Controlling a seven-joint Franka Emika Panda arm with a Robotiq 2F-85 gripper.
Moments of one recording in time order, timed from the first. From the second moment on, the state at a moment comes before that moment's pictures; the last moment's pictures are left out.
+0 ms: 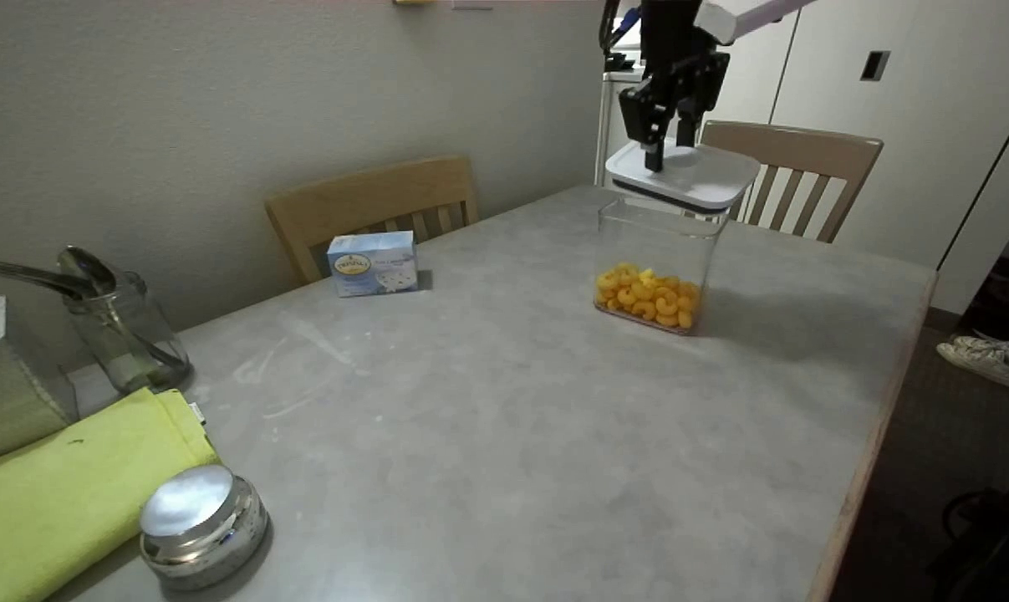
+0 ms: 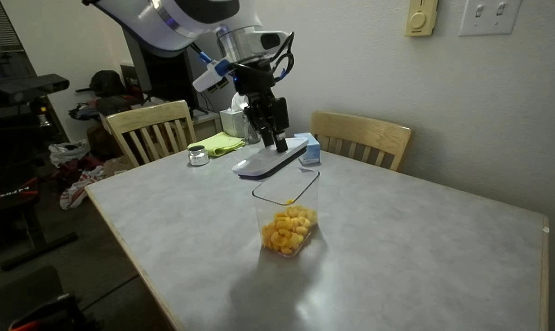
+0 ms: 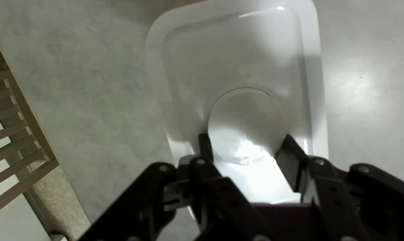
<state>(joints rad) 0.03 0.22 -0.10 -1.99 -0.33 2.27 0.35</state>
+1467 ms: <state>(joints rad) -0.03 0.17 -0.10 -2.15 -0.08 2.52 0.08</state>
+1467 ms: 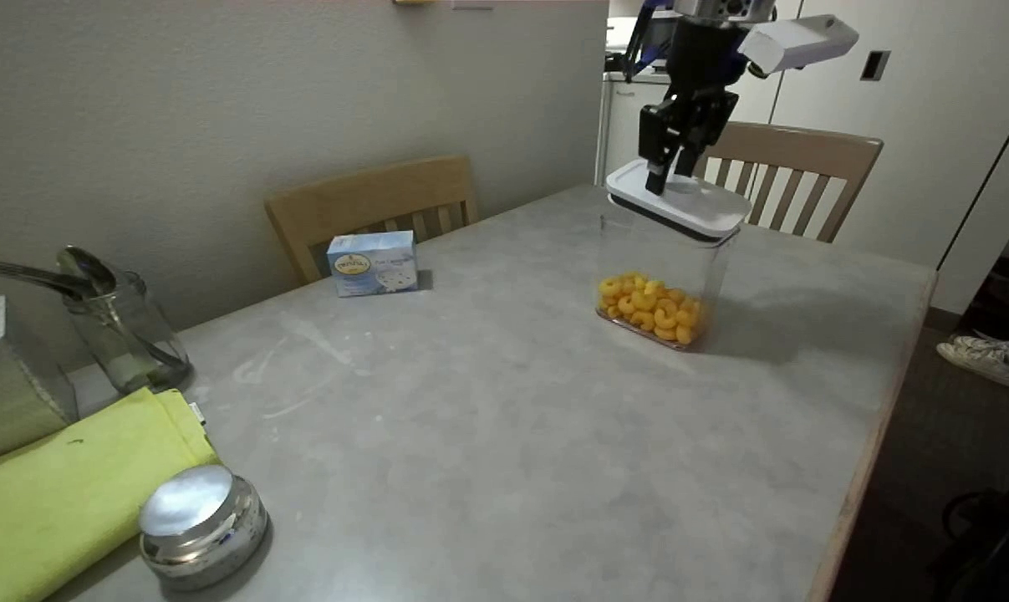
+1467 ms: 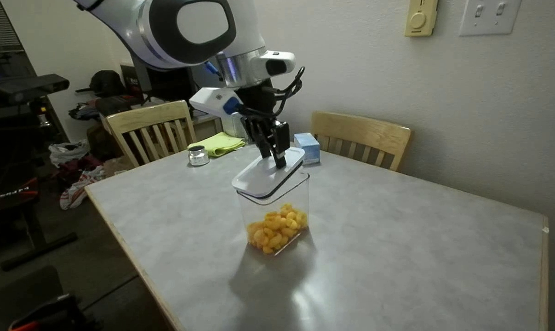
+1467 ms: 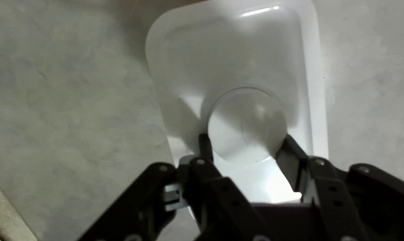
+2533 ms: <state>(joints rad) -0.03 0.11 -0.12 -2.13 -0.16 2.37 0.22</state>
